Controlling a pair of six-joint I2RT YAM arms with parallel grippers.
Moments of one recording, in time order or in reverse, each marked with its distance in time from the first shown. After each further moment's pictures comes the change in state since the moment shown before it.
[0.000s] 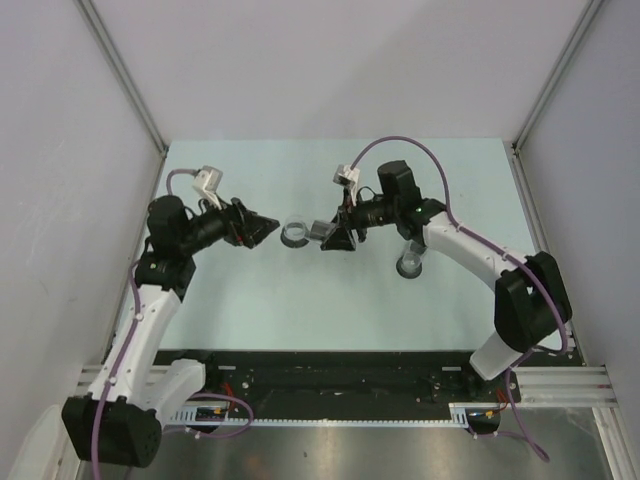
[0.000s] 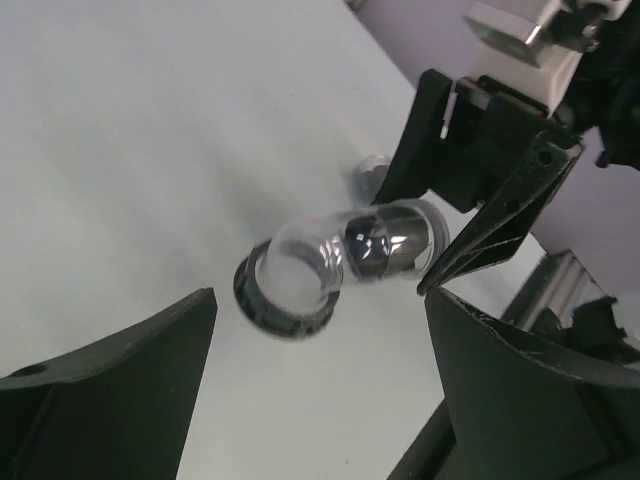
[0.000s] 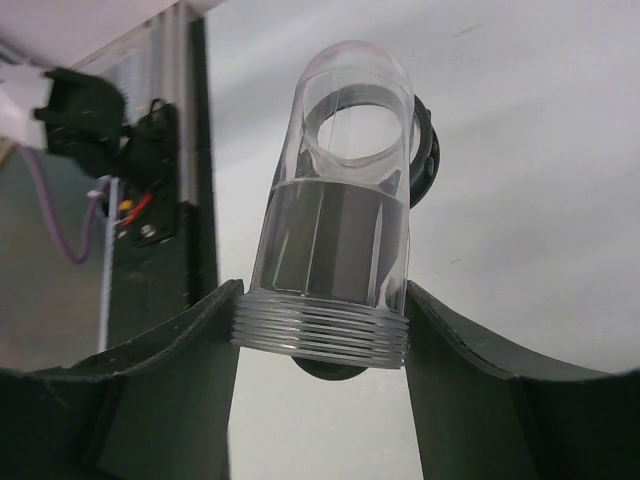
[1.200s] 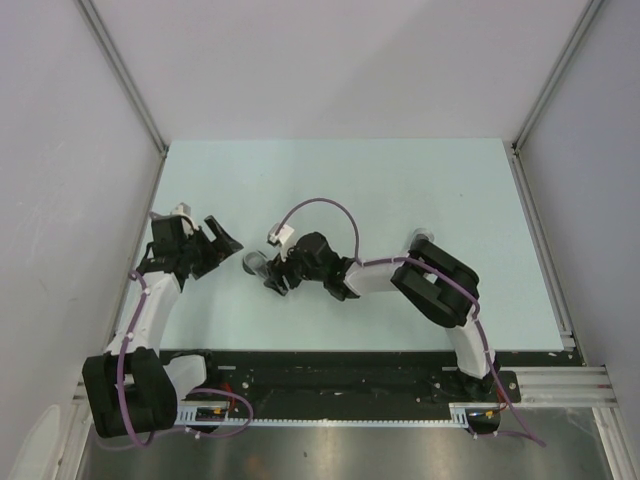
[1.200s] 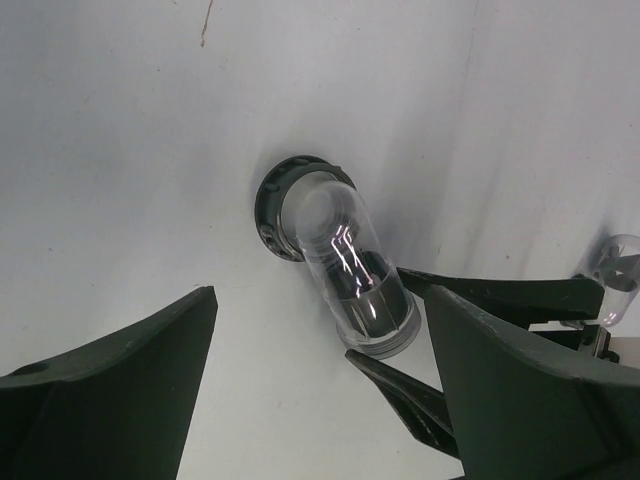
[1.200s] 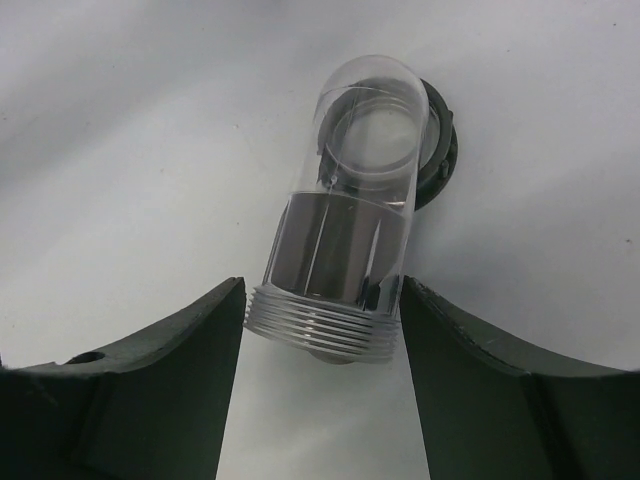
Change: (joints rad) left arm 0.231 0.192 -0.117 -0.266 -0.369 -0.162; right arm 0.415 0.452 -0.064 0.620 0.668 0.169
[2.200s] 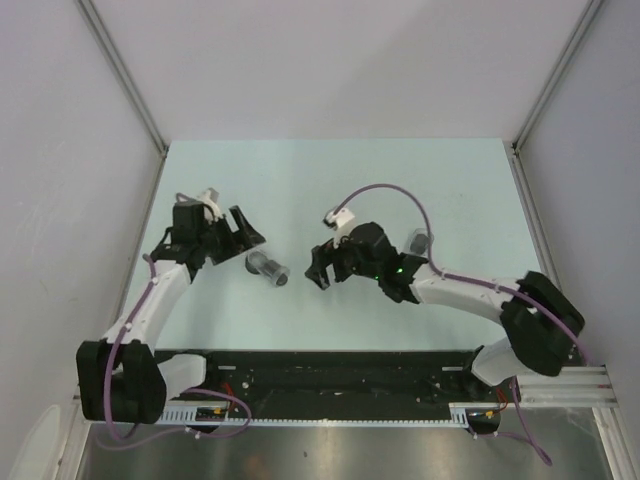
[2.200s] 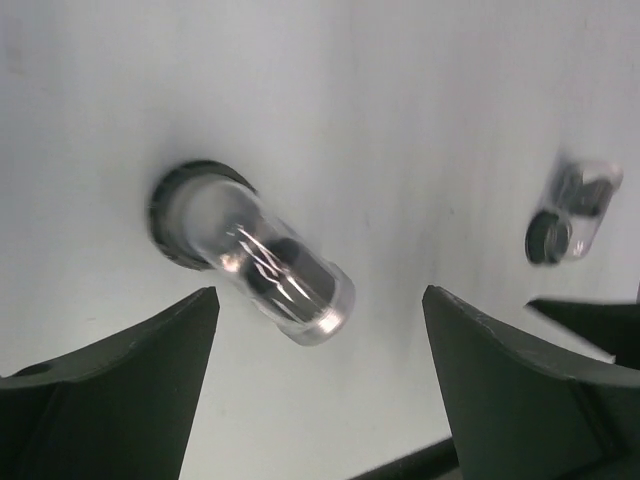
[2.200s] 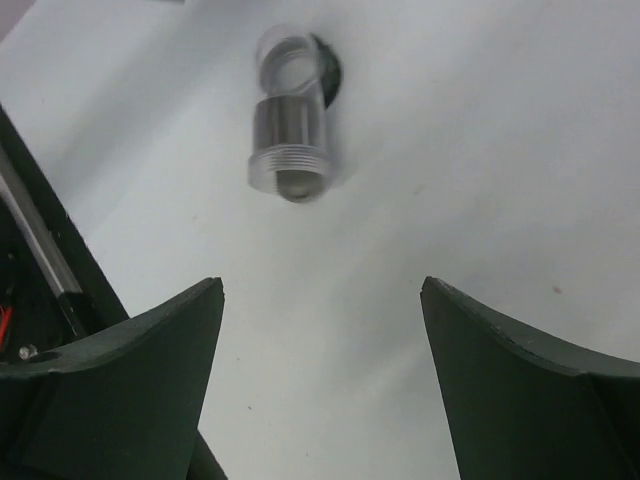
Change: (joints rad) left arm -0.225 0.087 0.096 0.012 0.036 0.013; right arm -0.128 -0.630 -0.294 -0.388 0.121 0.172
